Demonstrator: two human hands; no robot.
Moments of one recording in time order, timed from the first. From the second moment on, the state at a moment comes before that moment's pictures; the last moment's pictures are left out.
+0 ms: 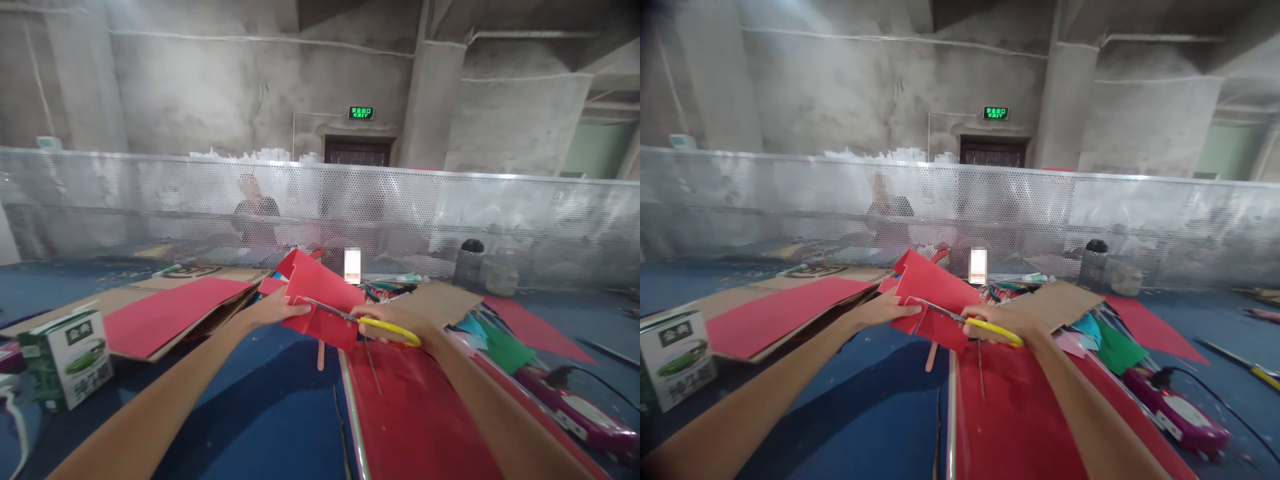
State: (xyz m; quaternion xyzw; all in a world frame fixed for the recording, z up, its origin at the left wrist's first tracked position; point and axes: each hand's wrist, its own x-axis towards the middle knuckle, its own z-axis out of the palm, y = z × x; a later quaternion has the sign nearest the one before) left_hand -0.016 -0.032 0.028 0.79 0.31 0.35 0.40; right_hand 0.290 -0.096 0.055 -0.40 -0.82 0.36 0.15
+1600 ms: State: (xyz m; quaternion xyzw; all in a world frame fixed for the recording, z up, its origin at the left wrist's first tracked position) left_hand -0.025 -0.029 0.031 0.75 0.34 0.37 0.43; right_hand 0.292 -0.073 0.035 -0.34 -0.85 0.36 0.18
